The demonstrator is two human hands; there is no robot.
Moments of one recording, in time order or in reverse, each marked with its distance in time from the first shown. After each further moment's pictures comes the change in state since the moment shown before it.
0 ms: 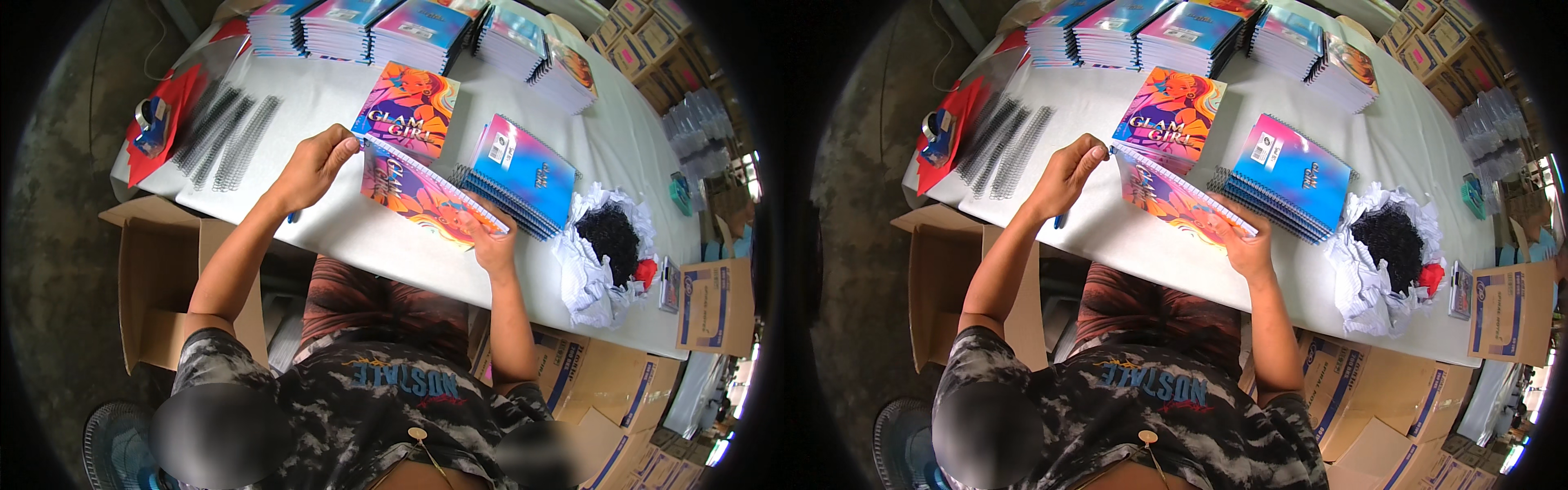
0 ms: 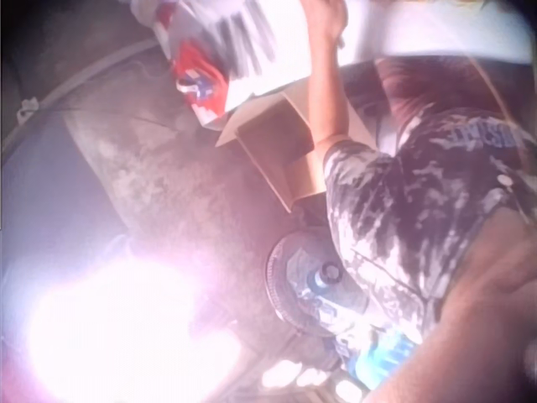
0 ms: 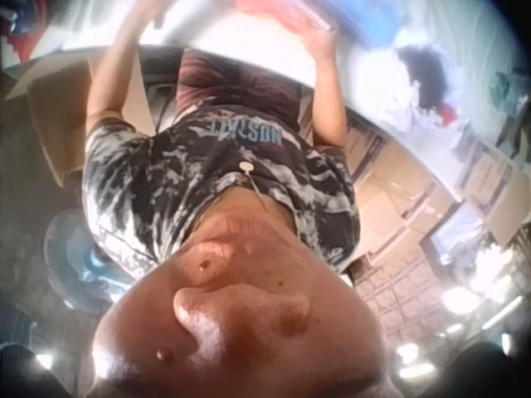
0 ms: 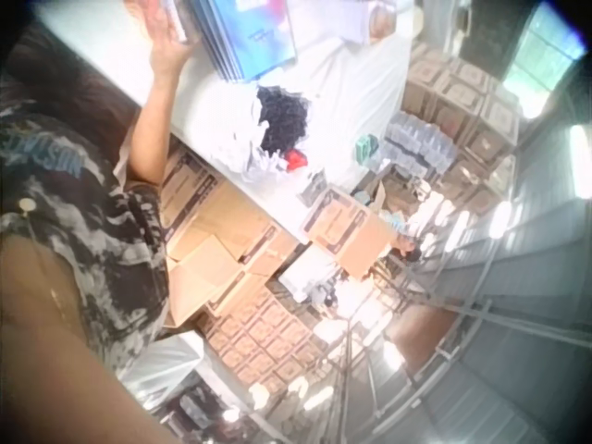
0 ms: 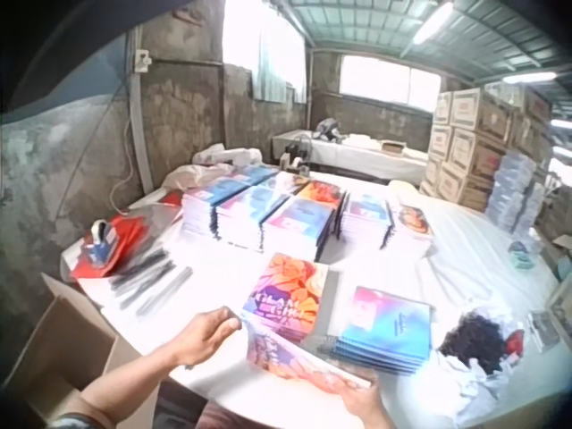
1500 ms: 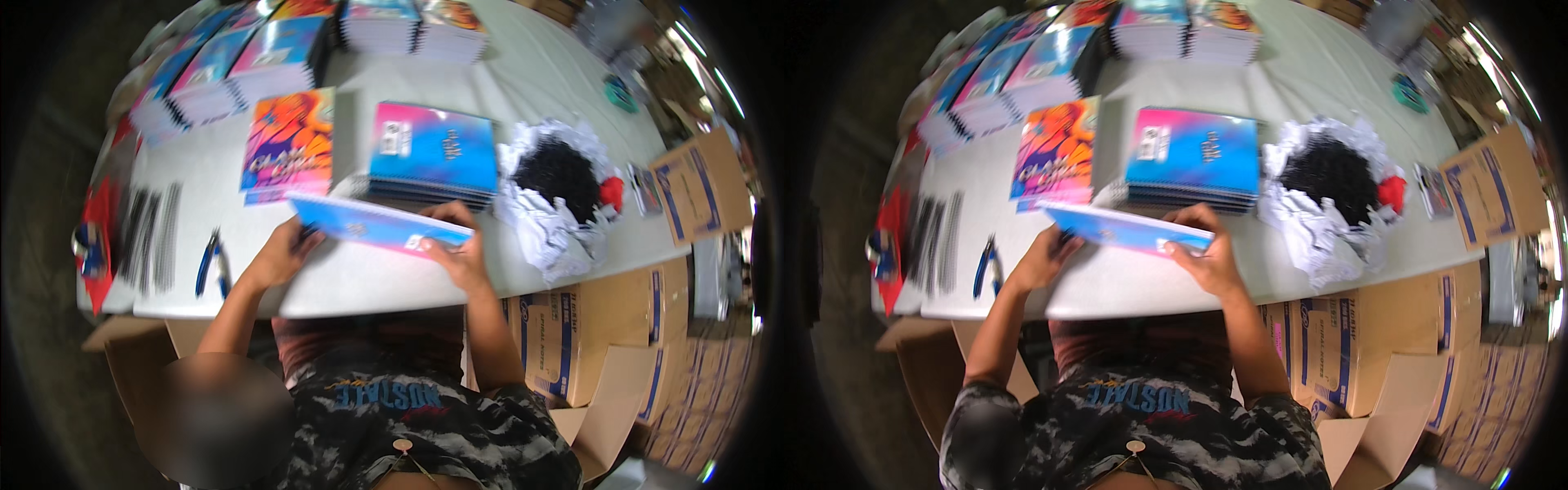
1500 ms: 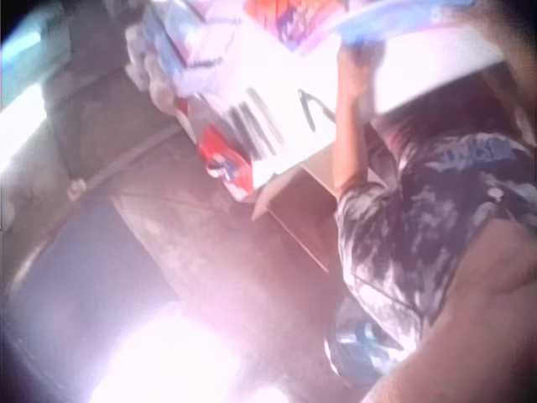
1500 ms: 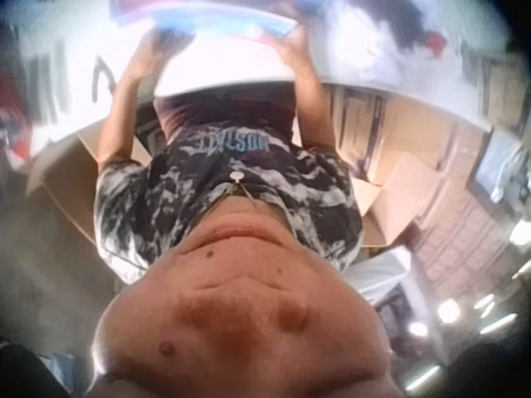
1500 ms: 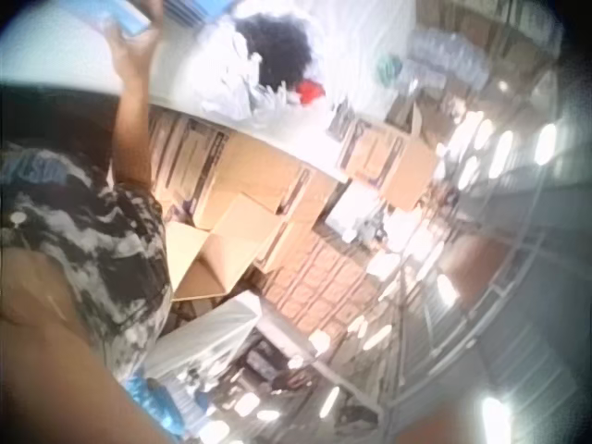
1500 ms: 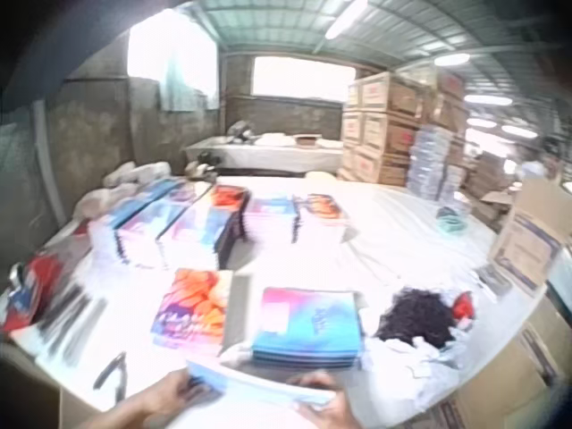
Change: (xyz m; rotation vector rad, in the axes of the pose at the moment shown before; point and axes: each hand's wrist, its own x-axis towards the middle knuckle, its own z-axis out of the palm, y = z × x) left_hand 0.009 -0.021 0.092 -0.104 -0.480 -0.083; right_hand -0.031 -0.010 -0.043 0.113 0.233 -0.004
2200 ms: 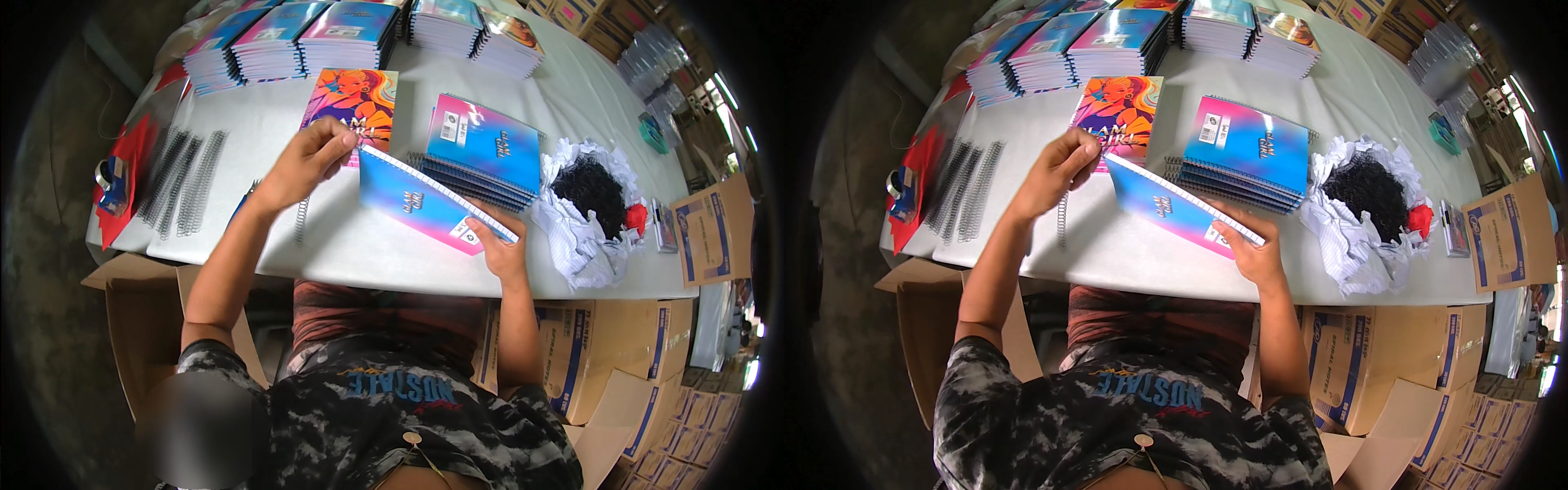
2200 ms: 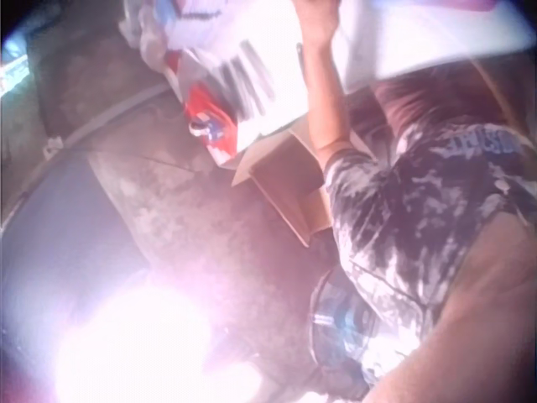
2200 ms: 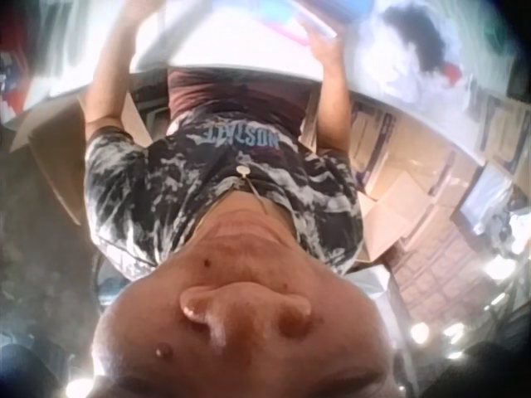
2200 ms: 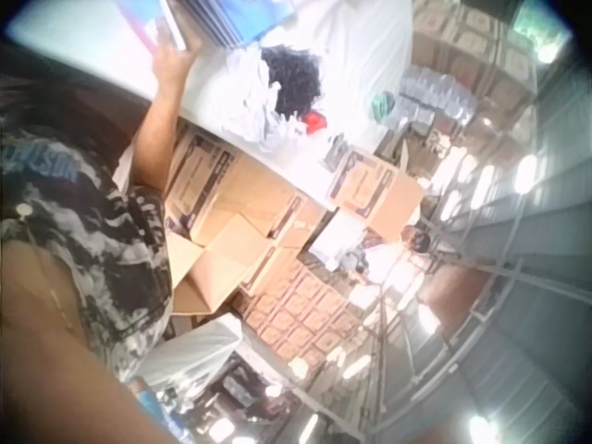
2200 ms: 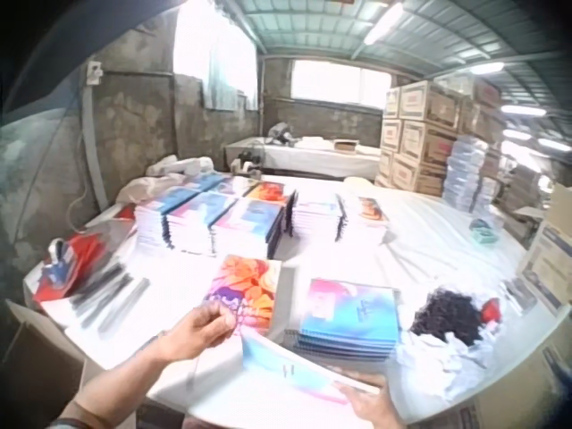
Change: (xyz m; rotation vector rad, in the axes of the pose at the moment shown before) left_hand 0.002 0.048 -0.059 -0.430 0.125 0.157; right_hand -0.007 -0.010 0.006 -0.247 -0.092 -0.050
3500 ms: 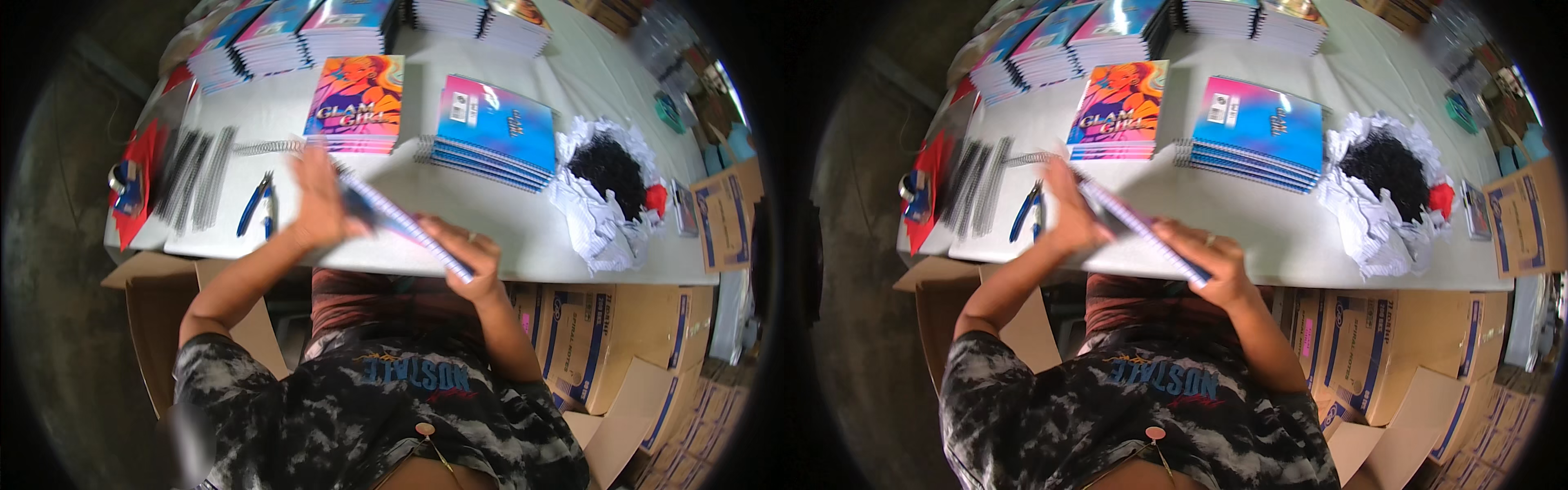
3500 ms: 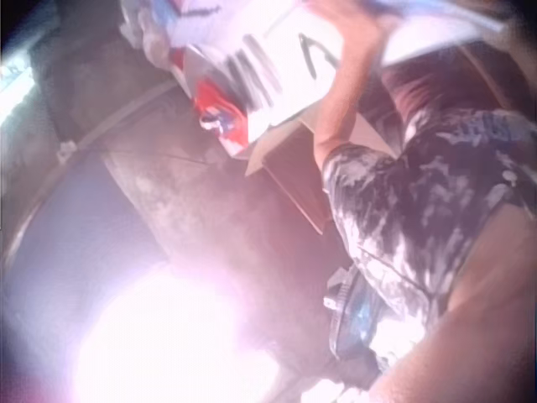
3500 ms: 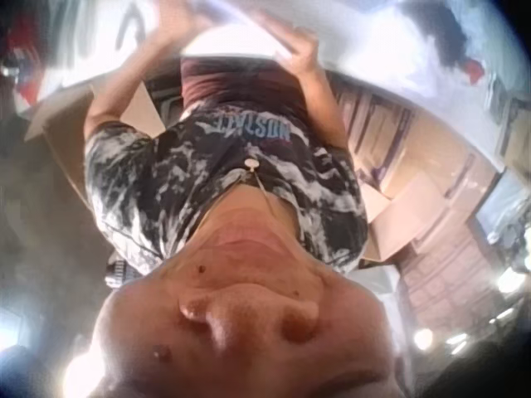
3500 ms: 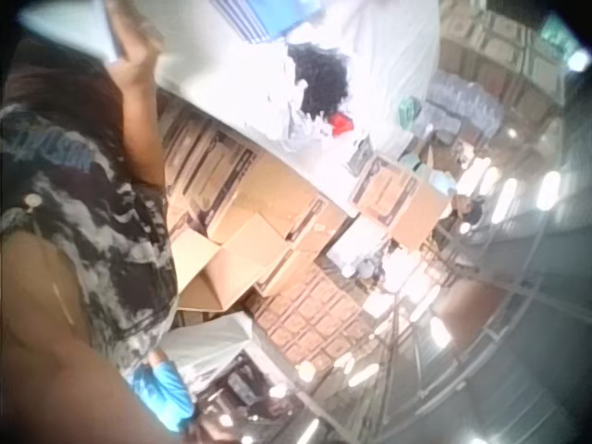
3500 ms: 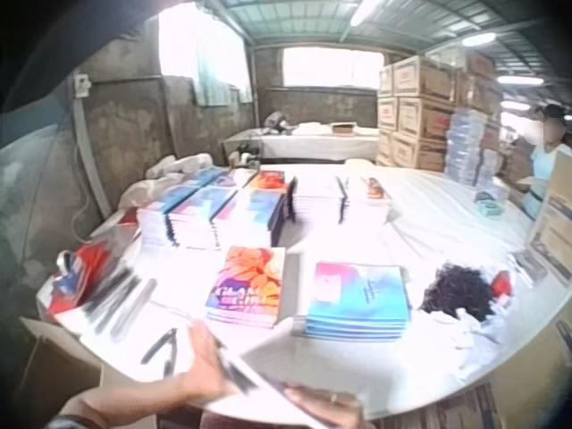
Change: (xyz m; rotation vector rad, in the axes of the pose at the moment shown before) left_hand -0.052 -0.082 0.009 1.142 0.470 0.799; right_hand -0.023 -0.020 0.057 -0.230 -0.063 -0.382
